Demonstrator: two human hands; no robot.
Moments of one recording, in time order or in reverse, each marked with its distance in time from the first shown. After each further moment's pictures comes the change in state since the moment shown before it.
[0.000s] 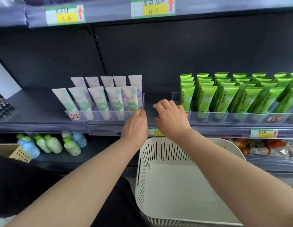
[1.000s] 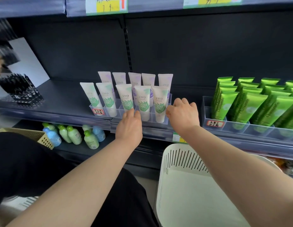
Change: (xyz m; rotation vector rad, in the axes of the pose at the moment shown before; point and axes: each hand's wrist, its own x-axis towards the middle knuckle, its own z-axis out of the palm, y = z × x) left_hand 0.007 -0.103 -0.002 0.163 -0.047 -0.172; right_hand 0.065 -0.039 0.040 -0.134 -0.078 -0.002
